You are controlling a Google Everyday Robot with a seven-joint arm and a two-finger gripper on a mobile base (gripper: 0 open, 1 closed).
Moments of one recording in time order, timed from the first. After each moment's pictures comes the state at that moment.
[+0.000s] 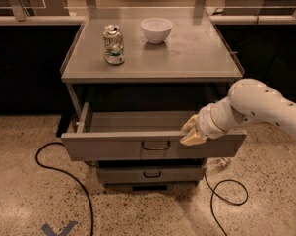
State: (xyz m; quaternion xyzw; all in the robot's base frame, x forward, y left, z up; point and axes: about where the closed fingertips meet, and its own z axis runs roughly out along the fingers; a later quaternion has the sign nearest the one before) arm 0.577 -0.137 0.673 -0.64 0.71 0.09 0.28
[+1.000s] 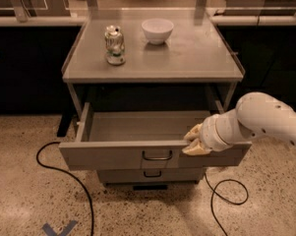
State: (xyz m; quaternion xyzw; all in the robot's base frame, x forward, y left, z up) arm 0.541 -0.137 0.674 -0.65 0.70 0.07 0.30
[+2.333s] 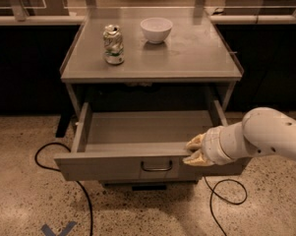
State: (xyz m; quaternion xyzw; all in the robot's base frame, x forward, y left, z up) arm 0.505 -0.139 0.676 -0.65 0.69 0.06 0.31
